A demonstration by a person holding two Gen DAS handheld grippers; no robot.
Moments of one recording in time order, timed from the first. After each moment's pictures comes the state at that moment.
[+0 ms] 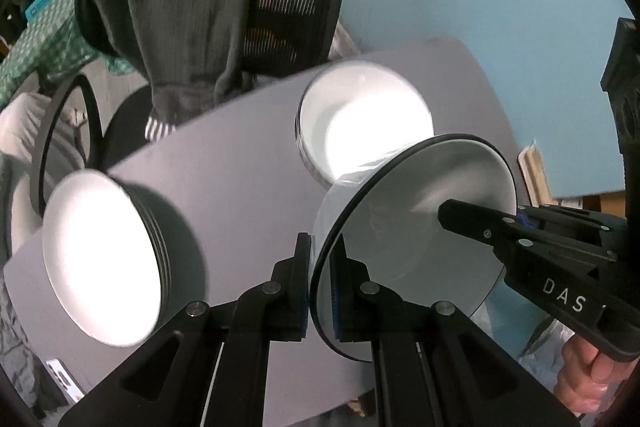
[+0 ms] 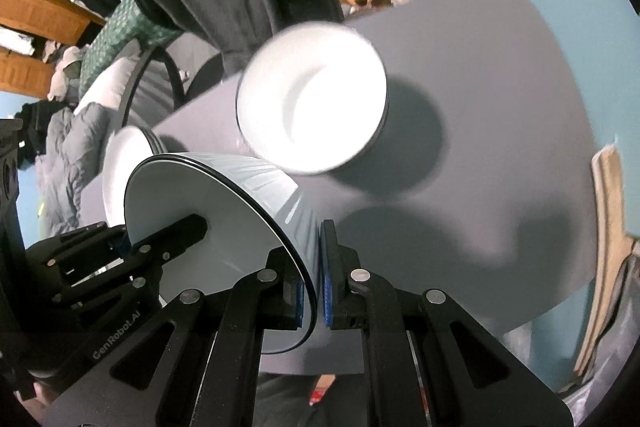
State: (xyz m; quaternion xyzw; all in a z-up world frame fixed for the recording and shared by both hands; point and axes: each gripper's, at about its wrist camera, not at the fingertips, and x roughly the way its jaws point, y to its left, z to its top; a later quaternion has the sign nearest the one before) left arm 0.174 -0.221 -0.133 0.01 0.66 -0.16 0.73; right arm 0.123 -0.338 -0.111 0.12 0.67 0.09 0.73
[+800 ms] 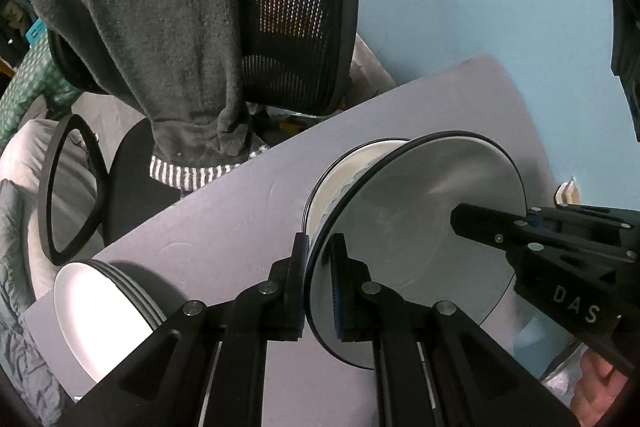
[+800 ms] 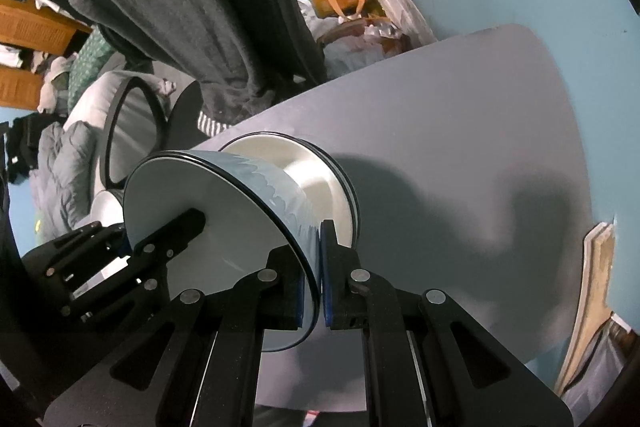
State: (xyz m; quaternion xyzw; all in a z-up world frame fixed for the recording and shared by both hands) left arm 0.241 -0.254 -0.171 0.06 0.66 -0.14 0.73; right arm 0.185 -0.362 -0.133 0.13 0.69 0.08 0.71
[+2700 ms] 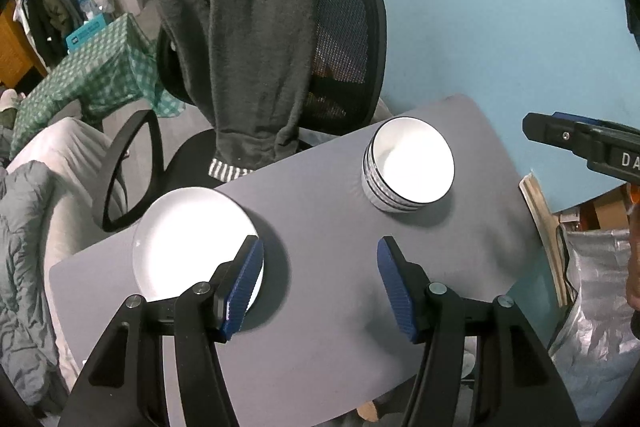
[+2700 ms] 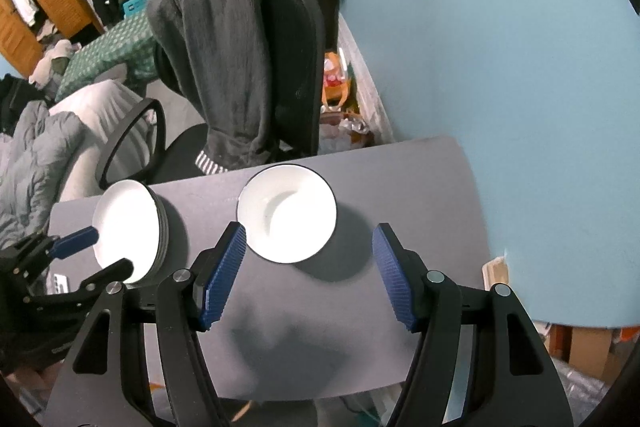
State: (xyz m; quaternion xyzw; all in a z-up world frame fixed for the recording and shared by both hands) left arm 0.129 -0.134 -0.052 0.01 0.57 -0.14 0.81; right arm 0.114 -0.327 0.009 -0.01 0.56 0.05 0.82
